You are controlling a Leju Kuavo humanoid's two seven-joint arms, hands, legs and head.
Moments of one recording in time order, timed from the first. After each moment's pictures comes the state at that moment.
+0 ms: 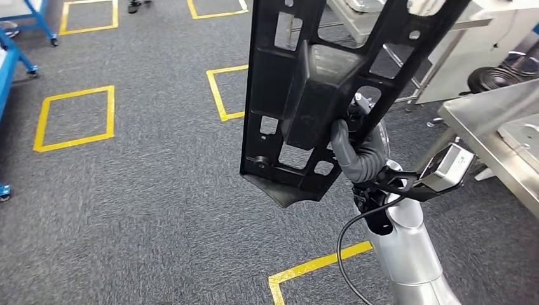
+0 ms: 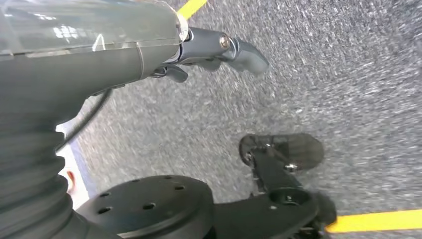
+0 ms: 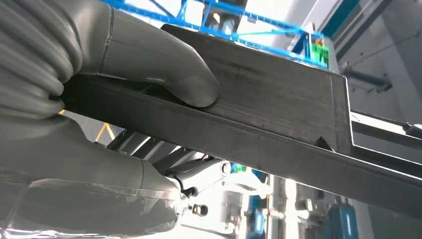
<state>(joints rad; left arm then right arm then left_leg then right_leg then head) -0.14 -0.18 1.04 -0.20 -1.04 0.08 -0.14 -0.47 -0.06 0.30 -1.69 -0.34 0.39 -0.38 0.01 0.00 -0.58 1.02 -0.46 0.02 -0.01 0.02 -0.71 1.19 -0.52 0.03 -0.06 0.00</state>
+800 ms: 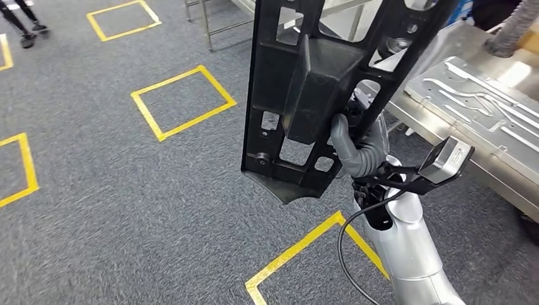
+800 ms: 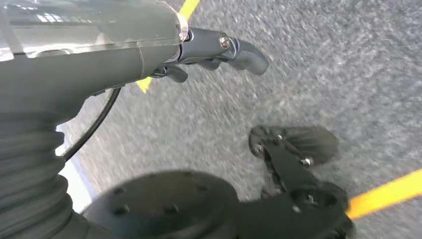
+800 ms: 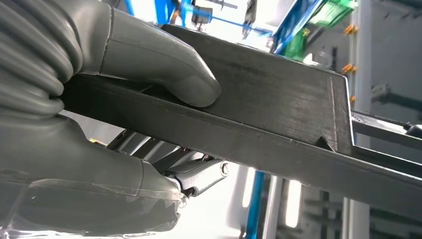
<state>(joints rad) -0.12 -0.18 1.05 -0.20 -1.04 0.09 -0.14 -0.50 -0.07 0.30 -1.66 -0.35 0.40 -0.37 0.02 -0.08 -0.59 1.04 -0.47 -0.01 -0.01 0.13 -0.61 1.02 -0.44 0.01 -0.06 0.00</state>
